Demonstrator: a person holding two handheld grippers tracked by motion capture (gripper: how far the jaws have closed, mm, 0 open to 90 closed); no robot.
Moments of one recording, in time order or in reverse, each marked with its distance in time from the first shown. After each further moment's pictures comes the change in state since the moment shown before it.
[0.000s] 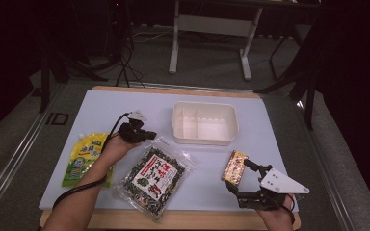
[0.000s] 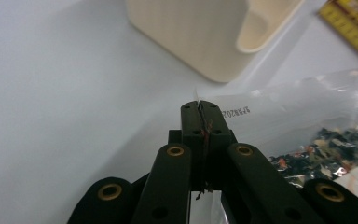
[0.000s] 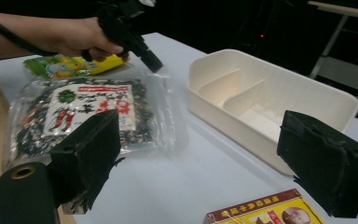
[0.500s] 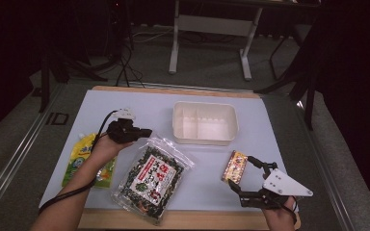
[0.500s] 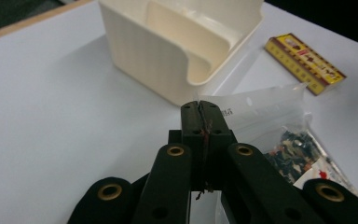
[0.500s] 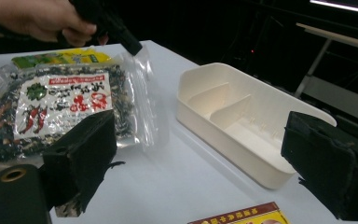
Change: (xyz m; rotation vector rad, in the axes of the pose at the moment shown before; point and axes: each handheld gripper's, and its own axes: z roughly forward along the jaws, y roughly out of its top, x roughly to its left) left arm -0.017 0.007 -0.046 -0.108 -0.054 0.047; right arm -0.003 0.003 -0.004 -0.037 -0.029 -0.080
